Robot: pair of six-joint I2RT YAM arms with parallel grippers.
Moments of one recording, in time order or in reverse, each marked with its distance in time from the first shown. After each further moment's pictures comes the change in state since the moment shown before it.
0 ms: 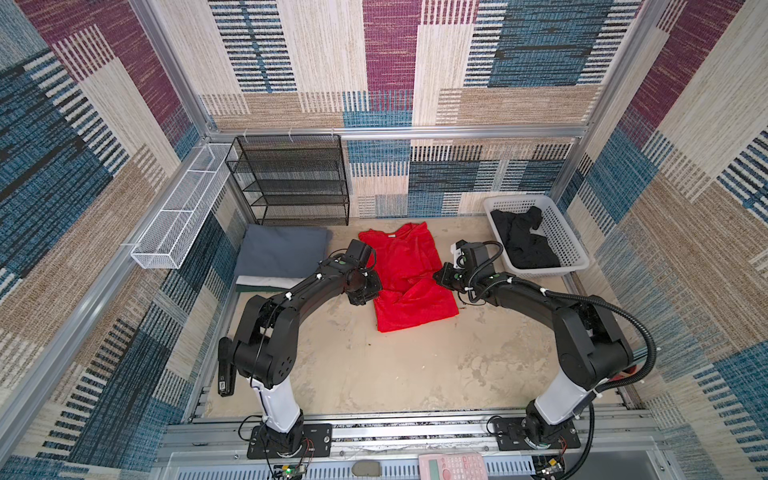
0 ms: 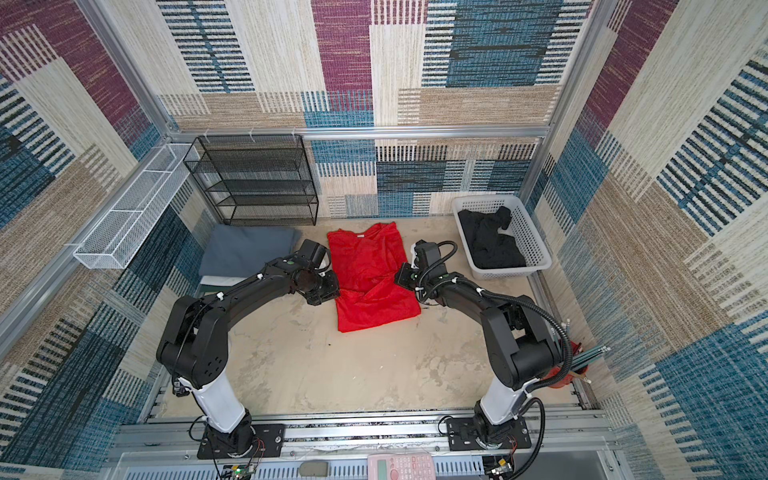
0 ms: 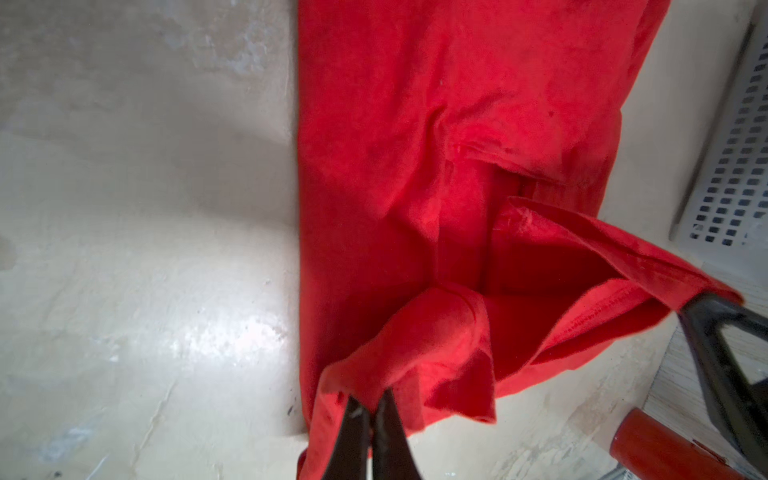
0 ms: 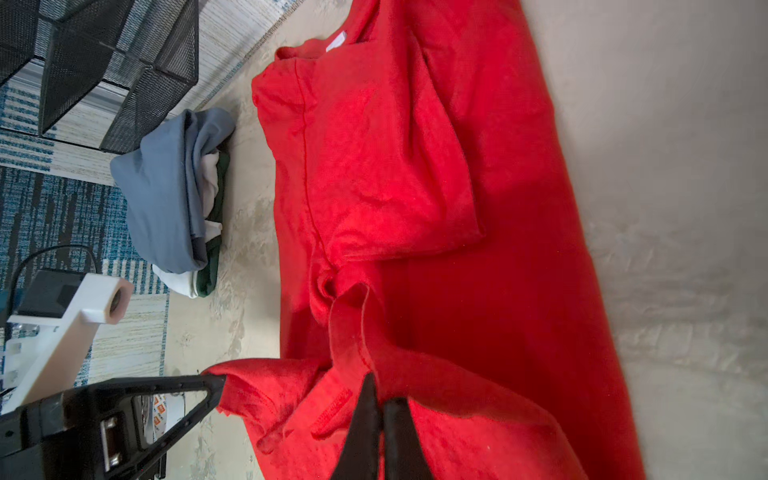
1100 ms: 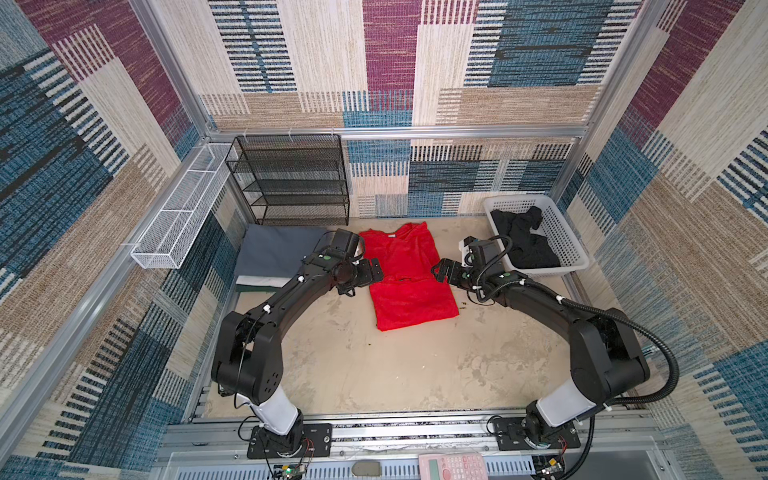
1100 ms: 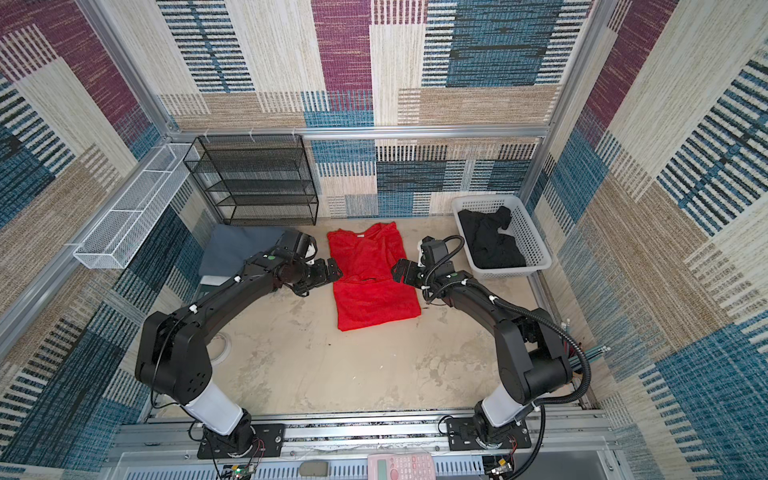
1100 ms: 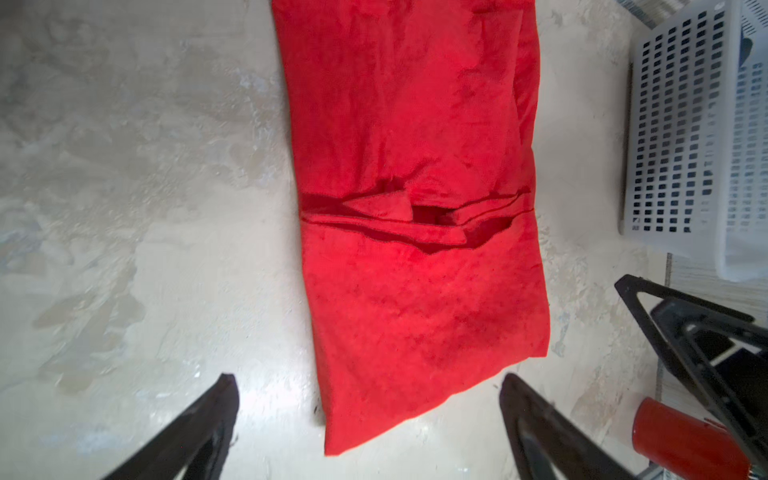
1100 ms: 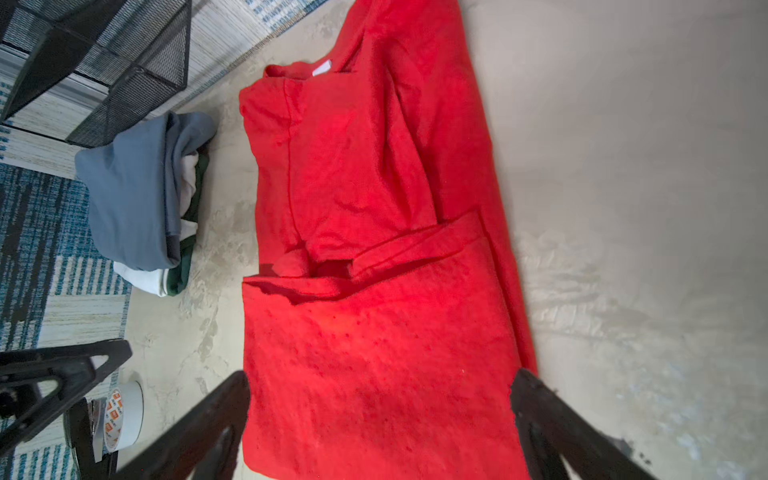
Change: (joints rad) left arm 0.035 -0.179 -0.021 -0.015 -0.048 0.164; right arm -0.016 -0.135 -0.041 -0.124 0.078 -0.101
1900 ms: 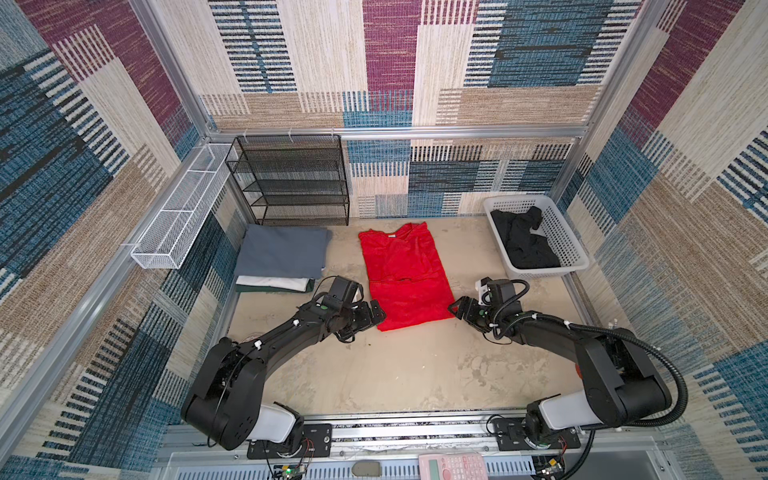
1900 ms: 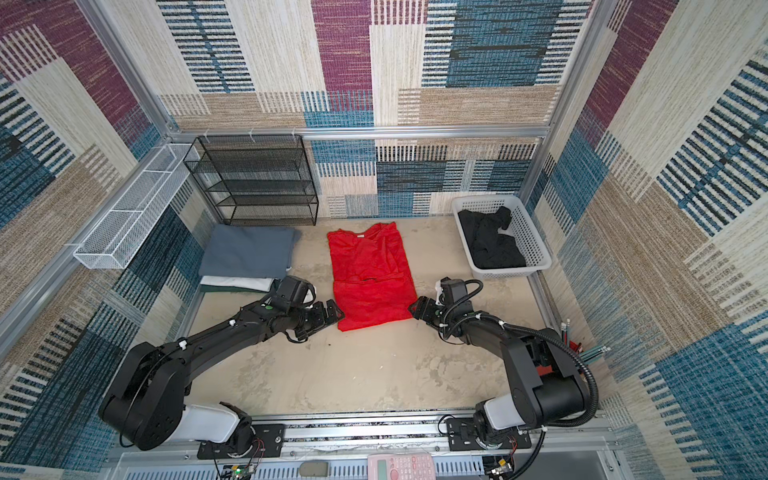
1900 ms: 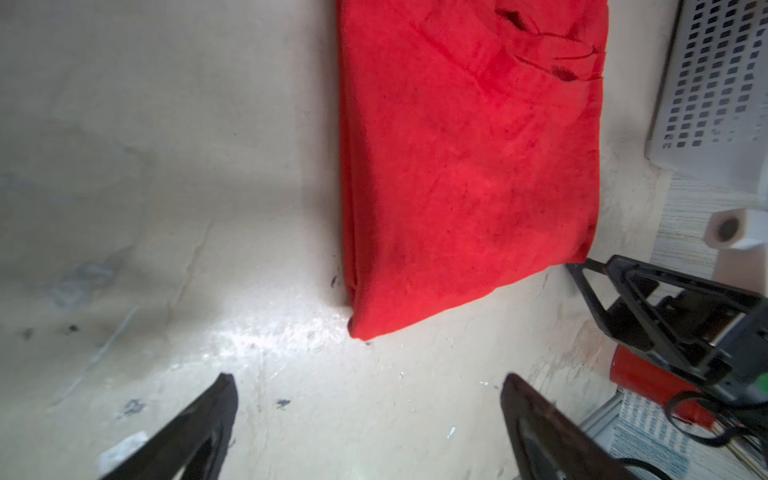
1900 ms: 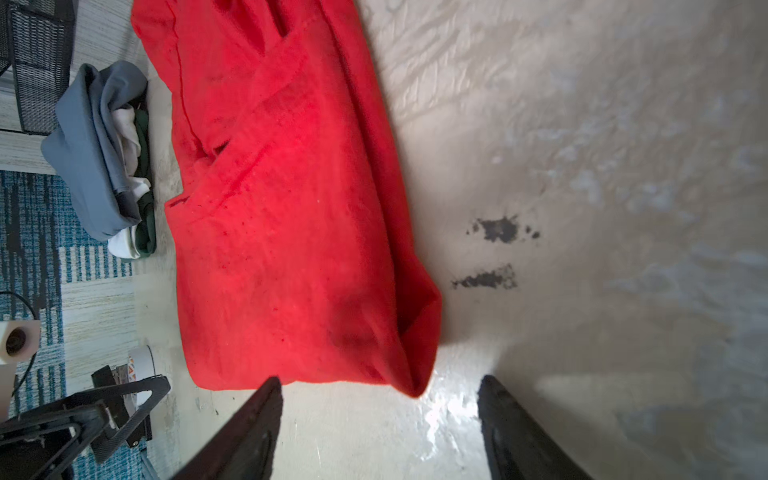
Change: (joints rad) left arm -0.104 -0.196 -0.494 0.288 0.095 -0.212; right arm -0.094 -0.102 -0.434 0.233 -0.174 0.139
